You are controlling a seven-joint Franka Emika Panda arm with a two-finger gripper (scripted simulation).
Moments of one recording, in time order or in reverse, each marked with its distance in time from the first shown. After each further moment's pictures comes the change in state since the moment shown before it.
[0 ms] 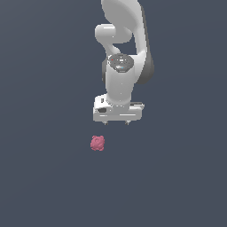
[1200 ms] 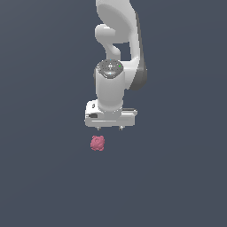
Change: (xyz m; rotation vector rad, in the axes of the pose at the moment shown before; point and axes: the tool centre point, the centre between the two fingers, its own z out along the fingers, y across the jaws) arm 0.023 0.030 0.008 -0.001 0.033 0.028
